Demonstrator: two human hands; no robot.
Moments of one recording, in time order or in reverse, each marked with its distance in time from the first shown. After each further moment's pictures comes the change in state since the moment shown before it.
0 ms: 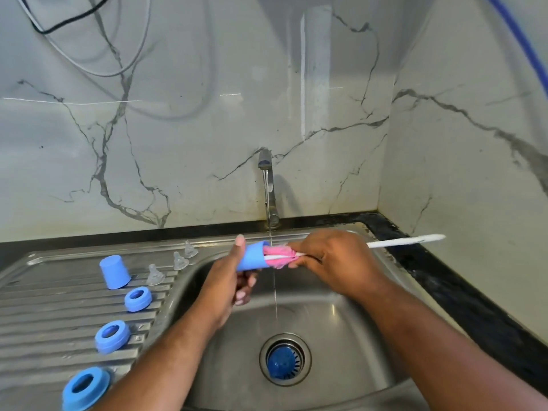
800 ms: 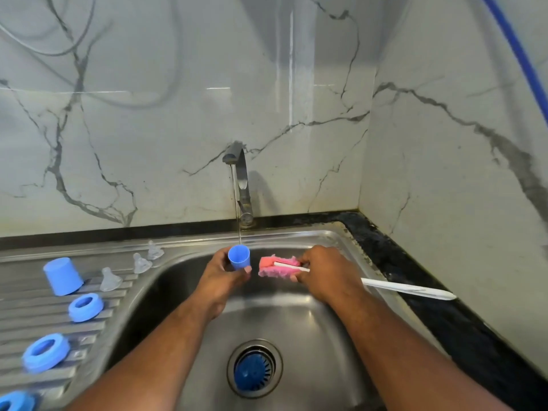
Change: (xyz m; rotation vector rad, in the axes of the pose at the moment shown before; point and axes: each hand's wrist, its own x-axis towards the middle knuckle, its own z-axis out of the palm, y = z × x) left_hand 0.080 -0.071 0.022 0.096 0.115 -0.048; right_hand -0.014 0.045 0.041 0.032 -0.346 0.700
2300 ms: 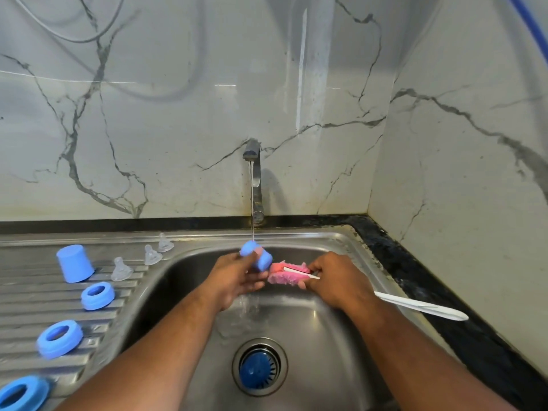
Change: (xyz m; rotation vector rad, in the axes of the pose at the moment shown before) left_hand -0.001 0.015 -0.001 -0.129 -0.084 -0.245; right_hand -0.007 -0.007 0.003 0.076 -0.083 0.062
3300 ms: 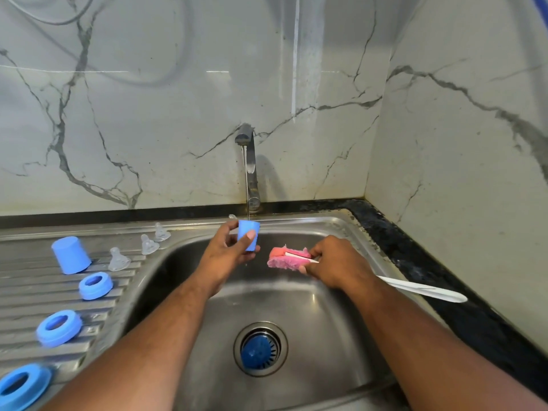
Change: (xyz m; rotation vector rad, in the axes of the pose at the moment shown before) left_hand 0.001 0.001 -0.007 0.071 0.001 0.324; right_hand 0.003 0.007 0.000 0.020 -0.025 0.015
